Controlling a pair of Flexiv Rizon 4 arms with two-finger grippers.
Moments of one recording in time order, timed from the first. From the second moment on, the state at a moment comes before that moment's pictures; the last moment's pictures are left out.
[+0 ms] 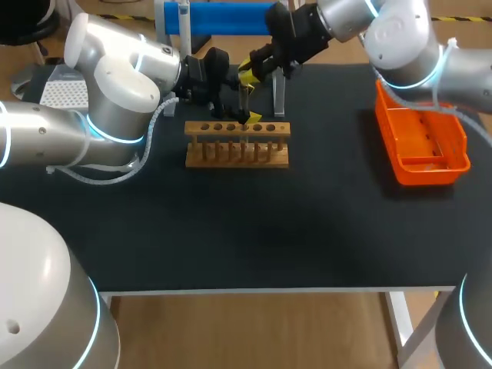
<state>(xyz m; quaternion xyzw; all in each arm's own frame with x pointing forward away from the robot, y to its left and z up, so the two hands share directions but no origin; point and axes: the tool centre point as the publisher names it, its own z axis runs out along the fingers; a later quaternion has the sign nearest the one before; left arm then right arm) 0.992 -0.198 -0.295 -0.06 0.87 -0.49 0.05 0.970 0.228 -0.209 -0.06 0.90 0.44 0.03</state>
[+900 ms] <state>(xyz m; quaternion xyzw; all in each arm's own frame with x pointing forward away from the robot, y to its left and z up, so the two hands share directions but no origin) 0.992 -0.198 -0.295 -0.06 0.87 -0.49 0.05 0.970 0.223 -0.218 -0.04 0.90 0.44 0.03</state>
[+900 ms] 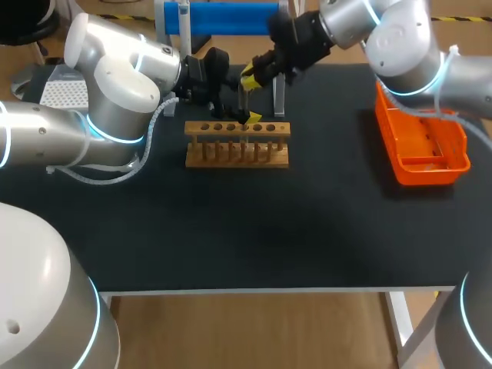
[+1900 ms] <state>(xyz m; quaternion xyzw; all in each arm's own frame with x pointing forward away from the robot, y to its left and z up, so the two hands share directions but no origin) 0.992 -0.198 -0.295 -0.06 0.87 -0.49 0.05 0.964 0.222 -0.234 -0.02 0.89 0.46 0.03</state>
